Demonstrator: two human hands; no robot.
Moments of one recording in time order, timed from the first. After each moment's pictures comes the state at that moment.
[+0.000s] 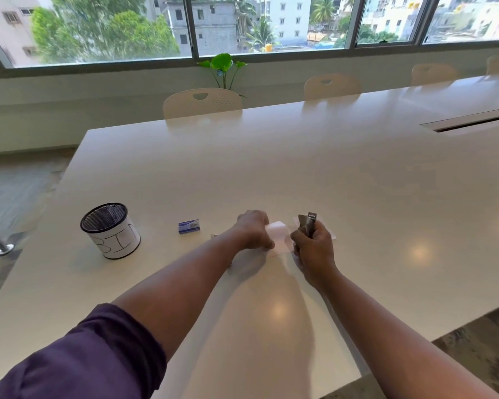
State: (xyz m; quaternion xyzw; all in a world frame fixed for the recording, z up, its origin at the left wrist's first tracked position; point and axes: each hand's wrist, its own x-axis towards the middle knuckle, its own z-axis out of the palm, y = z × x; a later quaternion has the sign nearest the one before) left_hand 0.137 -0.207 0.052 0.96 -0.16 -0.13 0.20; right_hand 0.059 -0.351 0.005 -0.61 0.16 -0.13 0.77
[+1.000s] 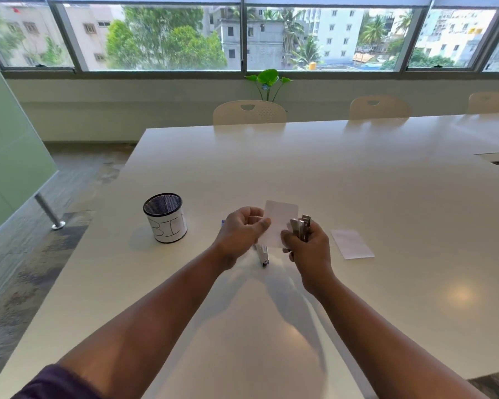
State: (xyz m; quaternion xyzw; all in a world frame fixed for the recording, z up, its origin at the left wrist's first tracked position) left_hand 0.075 -0.100 0.077 0.72 -0.01 -0.06 0.69; right_hand 0.051 -0.264 0.043 -0.66 0.05 -0.11 0.74
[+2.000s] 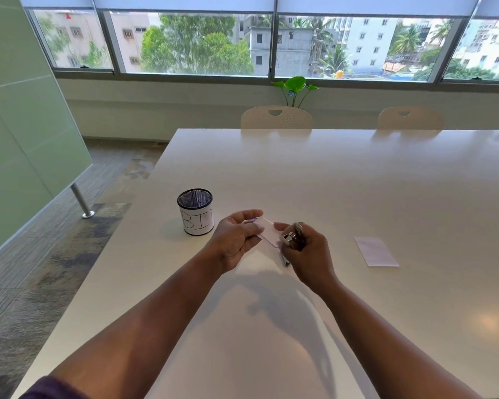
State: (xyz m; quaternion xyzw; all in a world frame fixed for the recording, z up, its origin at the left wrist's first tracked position) left_hand 0.049 -0.046 0.078 0.53 0.07 -0.08 0.84; right_hand 0.034 -0.227 0.052 -0.76 -0.13 -0.10 0.62
